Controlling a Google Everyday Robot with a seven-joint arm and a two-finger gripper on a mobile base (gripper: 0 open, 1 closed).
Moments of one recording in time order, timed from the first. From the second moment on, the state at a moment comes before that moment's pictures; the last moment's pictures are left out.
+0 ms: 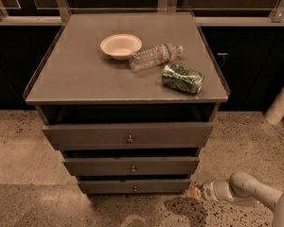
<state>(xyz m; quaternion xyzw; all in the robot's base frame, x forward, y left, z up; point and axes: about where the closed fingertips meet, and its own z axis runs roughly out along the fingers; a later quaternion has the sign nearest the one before) 0.503 -0.251 0.263 -0.12 0.91 0.34 0.18</state>
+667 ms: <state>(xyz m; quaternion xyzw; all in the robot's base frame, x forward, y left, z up) 0.503 -0.251 0.263 -0.12 0.91 0.34 0.18</state>
